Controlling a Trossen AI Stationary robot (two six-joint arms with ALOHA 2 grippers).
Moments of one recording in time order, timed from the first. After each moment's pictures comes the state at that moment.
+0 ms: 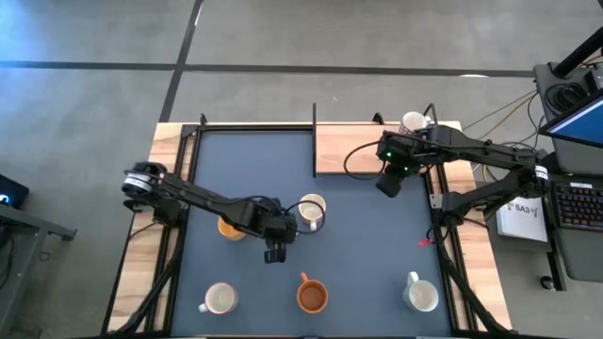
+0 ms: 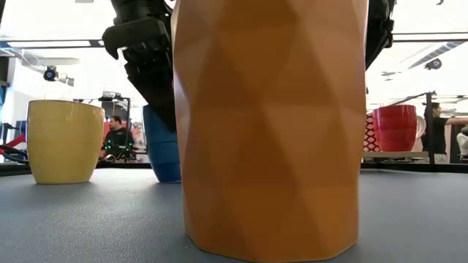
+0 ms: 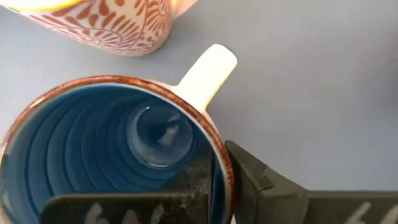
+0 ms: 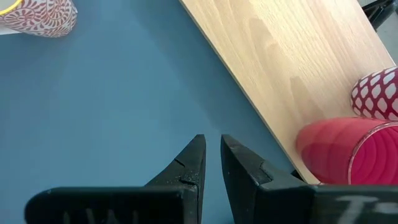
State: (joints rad) left arm -0.25 1.73 1.22 -0.72 -0.16 -0.33; right arm -0.24 1.24 1.30 -1.35 0.13 0.34
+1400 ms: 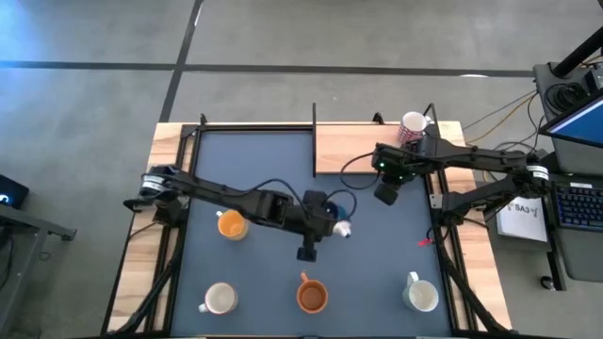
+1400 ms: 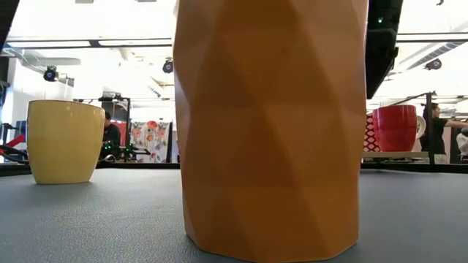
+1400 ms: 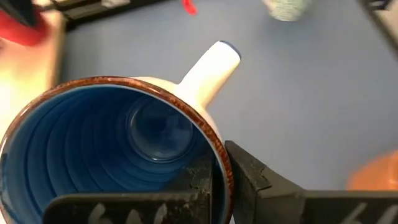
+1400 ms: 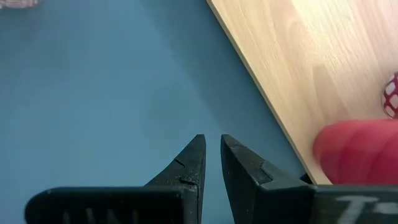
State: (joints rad) left arm -0.20 1.87 1.61 -0.50 -0.15 0.09; right arm -0.24 1.23 1.09 -1.20 0.13 0.30
